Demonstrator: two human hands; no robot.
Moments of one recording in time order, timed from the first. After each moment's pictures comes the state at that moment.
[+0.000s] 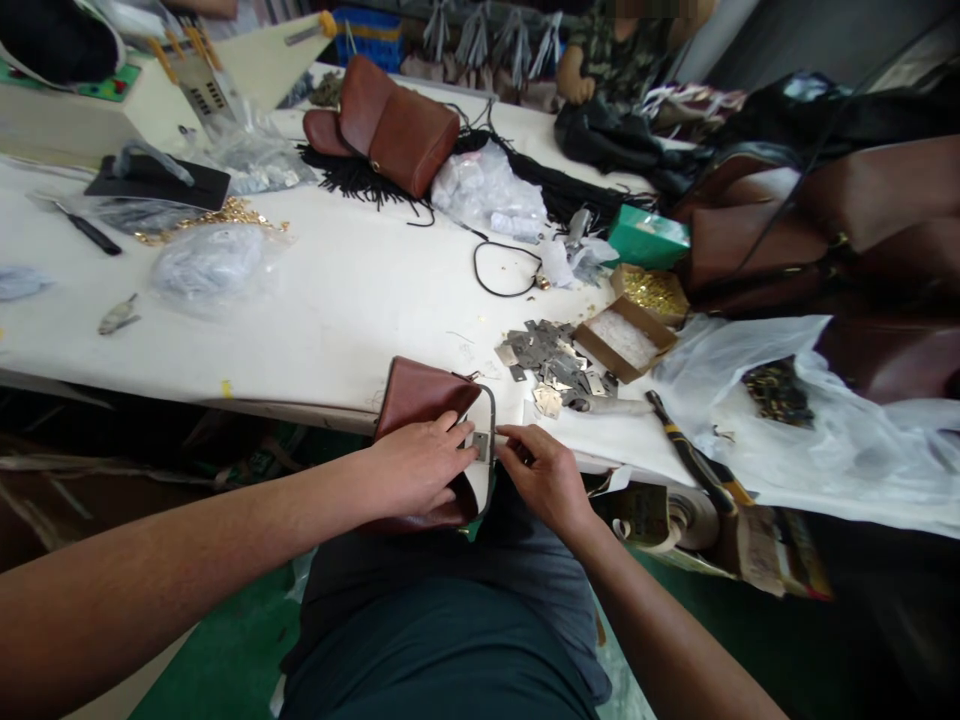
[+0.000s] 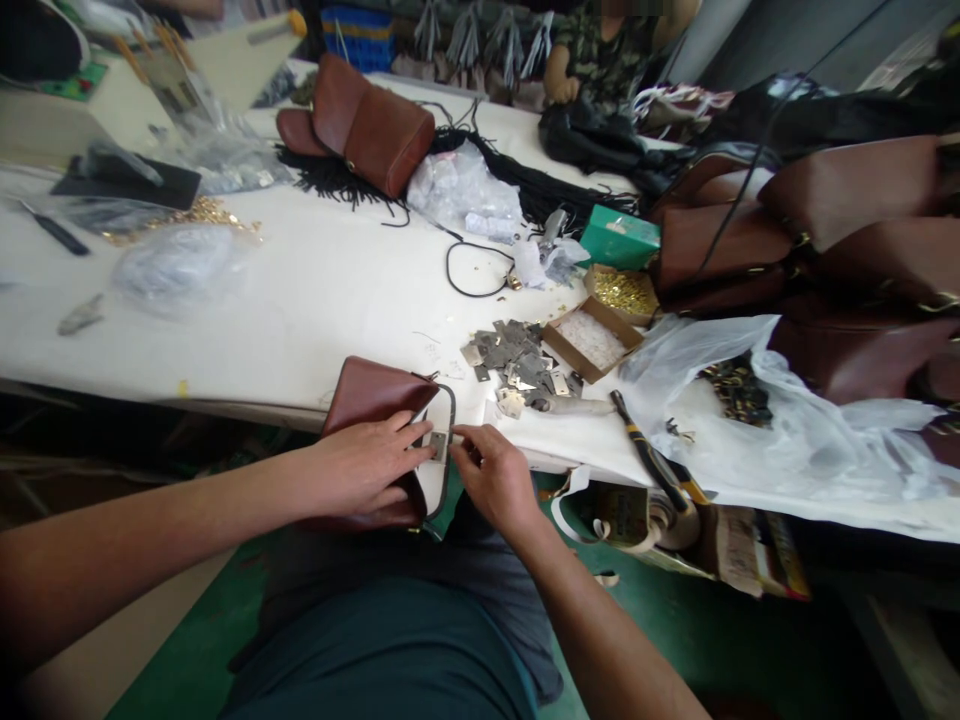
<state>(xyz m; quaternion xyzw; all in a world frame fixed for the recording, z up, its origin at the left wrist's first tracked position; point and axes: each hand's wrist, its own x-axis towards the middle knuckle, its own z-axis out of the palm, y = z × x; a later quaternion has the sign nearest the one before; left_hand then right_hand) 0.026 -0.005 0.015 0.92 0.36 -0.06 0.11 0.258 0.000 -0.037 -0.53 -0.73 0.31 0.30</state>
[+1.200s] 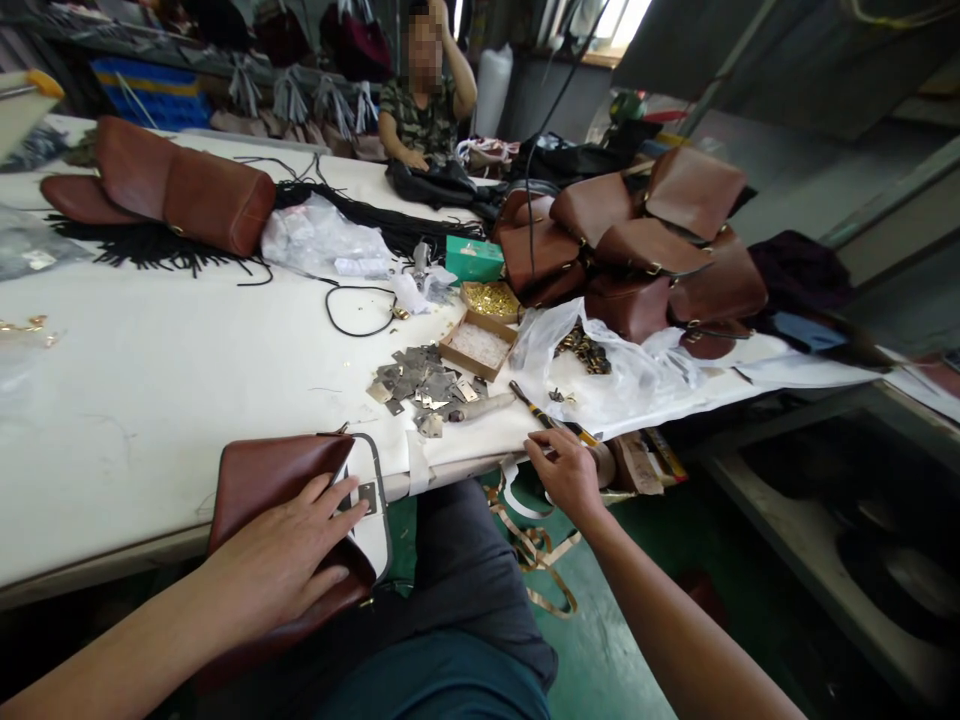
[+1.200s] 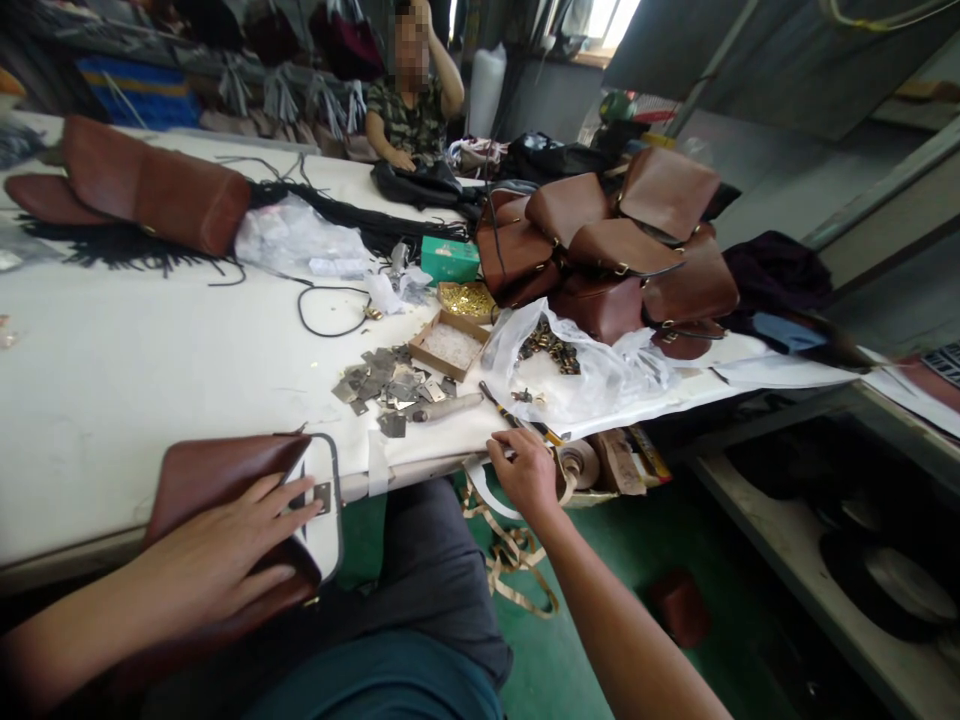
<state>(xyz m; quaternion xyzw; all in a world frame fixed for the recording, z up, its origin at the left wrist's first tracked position) 0.031 -0.003 0.012 0.90 0.38 -0.10 0.18 0.443 -0.019 -0.033 -0.72 -0.60 0.07 0.33</state>
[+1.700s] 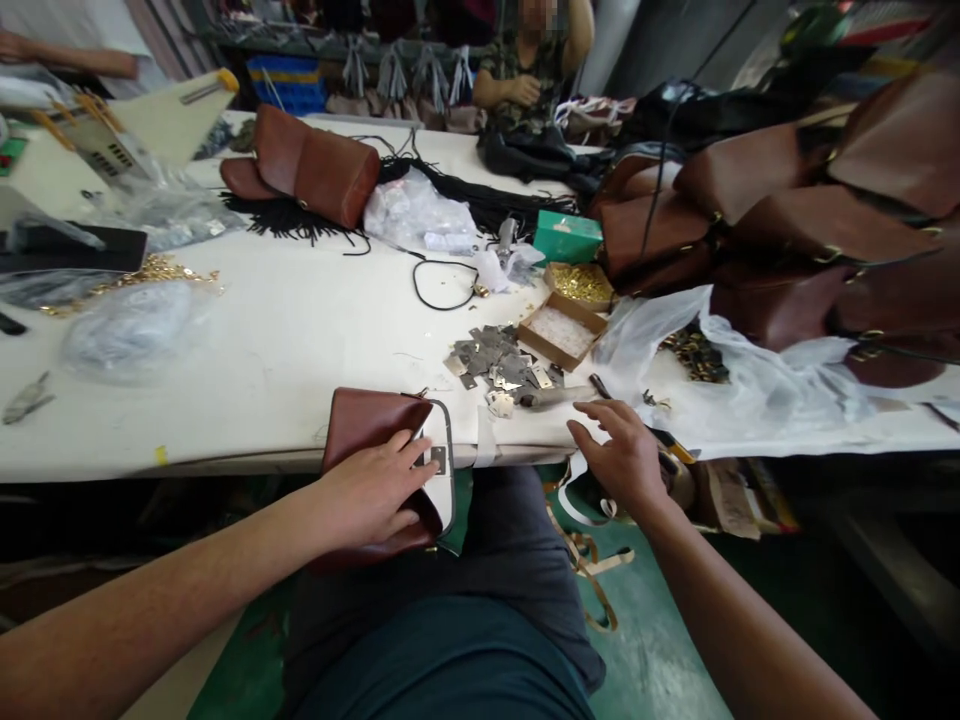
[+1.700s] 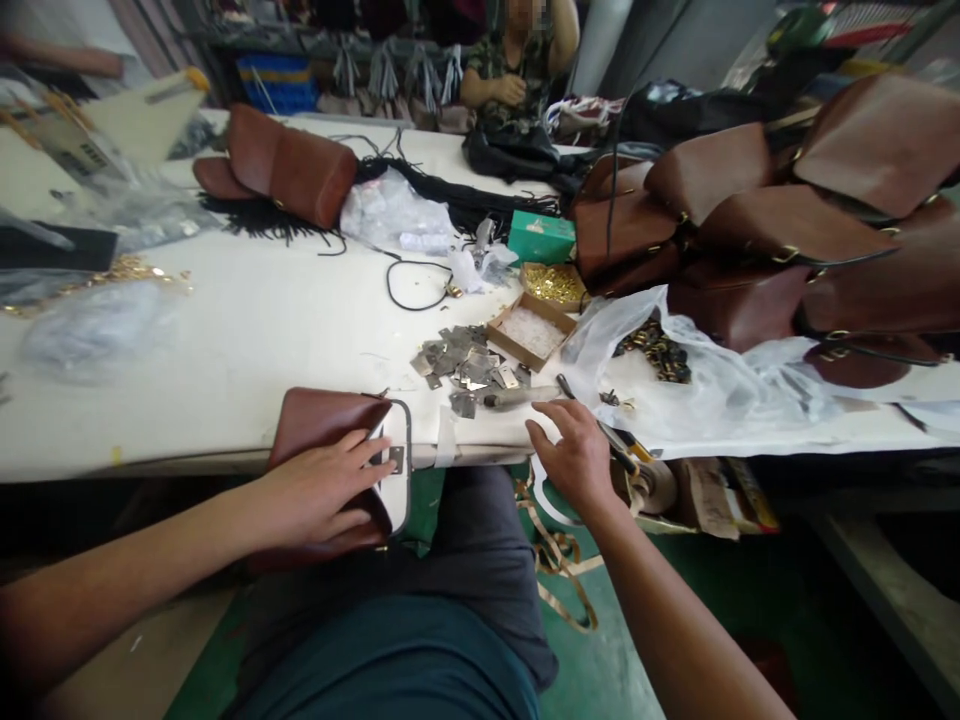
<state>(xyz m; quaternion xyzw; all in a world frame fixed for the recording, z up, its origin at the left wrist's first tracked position) 0.034 -0.001 0.028 0.91 0.37 -0.12 0.15 0.409 0.018 -0.025 -0.62 -0.72 0.02 0.31</state>
